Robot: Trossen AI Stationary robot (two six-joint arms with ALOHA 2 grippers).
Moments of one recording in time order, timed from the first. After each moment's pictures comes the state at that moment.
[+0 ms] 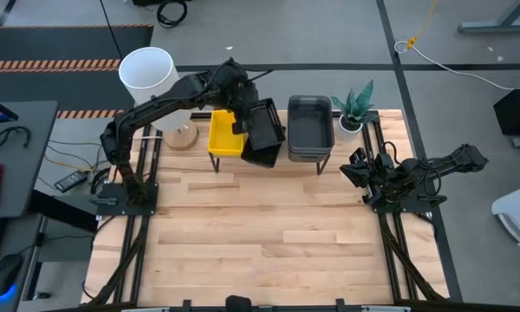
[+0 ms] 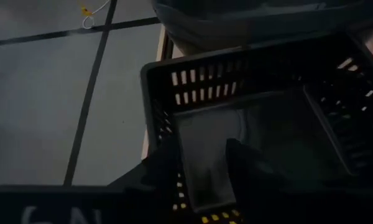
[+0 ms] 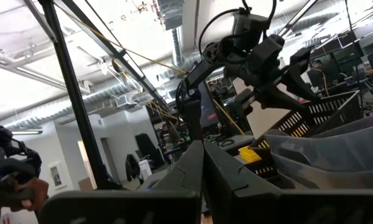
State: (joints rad) left arm 0.49 1.77 1.87 -0.87 0.03 0.49; right arm 0.28 0.25 0.01 0.72 0.37 0.18
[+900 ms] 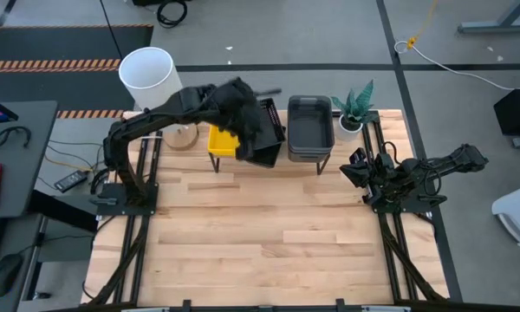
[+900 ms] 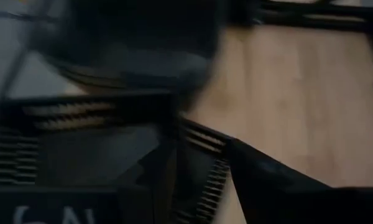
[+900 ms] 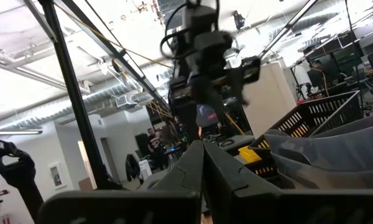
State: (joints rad) left arm 0.28 1.77 2.05 -1.06 0.11 0.13; right arm 0.28 0.25 0.01 0.72 0.37 0.18
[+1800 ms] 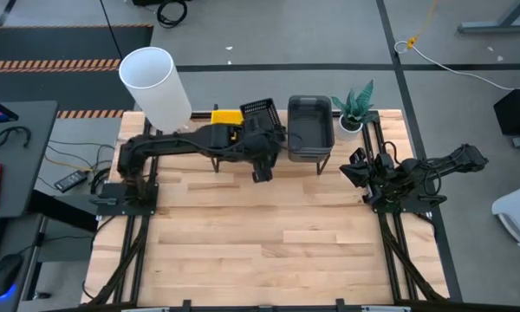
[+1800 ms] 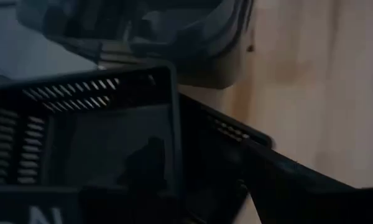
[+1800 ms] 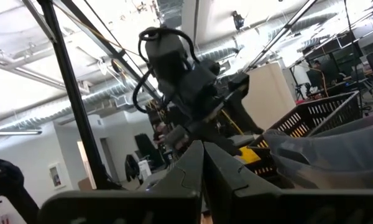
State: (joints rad) left arm 0.04 1.90 2.02 -1.06 -0.41 0.03; right arm 0.28 0.25 0.01 0.72 0.37 0.18
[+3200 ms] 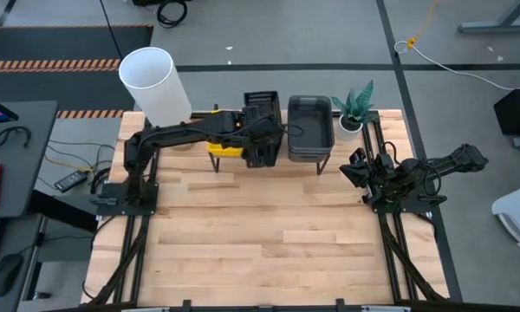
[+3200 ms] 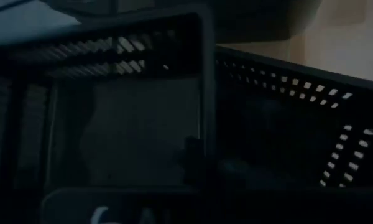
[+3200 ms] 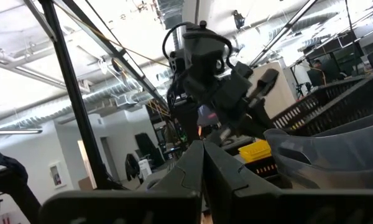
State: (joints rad) left arm 0.15 1.95 2.02 -1.10 -0.43 0.27; right arm 0.28 0.25 0.01 0.72 0.37 0.18
